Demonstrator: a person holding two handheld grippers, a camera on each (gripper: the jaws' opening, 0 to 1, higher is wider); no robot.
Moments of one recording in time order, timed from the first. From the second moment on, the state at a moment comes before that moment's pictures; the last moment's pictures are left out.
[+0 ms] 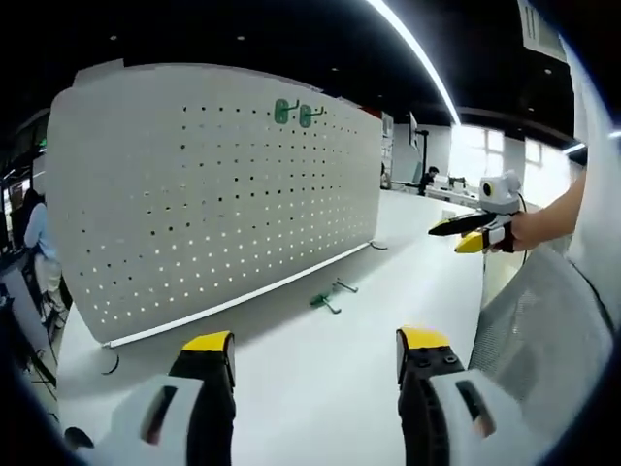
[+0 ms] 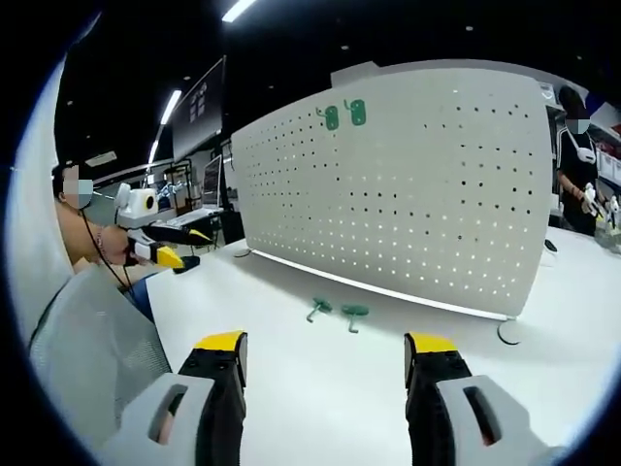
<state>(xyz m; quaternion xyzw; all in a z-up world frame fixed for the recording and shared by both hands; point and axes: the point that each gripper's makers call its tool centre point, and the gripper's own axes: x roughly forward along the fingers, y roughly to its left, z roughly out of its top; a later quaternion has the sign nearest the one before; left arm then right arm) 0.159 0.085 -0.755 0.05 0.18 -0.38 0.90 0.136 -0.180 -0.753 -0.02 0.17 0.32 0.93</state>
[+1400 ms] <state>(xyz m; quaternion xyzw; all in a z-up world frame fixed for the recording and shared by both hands) 0.205 0.027 -0.809 0.21 0.26 -0.52 0.79 0.127 -0.188 -0.751 -0.01 0.17 0.32 0.93</state>
